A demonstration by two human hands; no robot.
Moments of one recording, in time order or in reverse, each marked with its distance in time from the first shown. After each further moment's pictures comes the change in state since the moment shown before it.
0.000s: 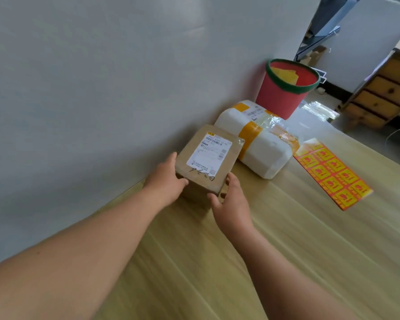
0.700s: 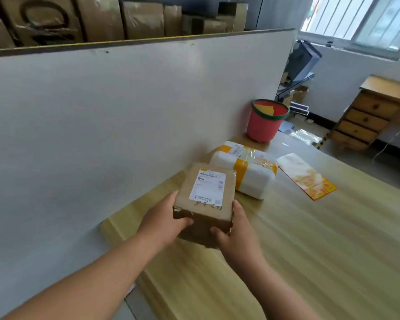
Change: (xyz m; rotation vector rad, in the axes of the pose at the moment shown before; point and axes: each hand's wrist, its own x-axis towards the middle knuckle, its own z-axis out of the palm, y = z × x) left_hand -0.237 -0.009 -0.072 -0.157 0.029 0.117; right_hand -0.209 -0.035 -0.057 0.049 -0.009 -0.143
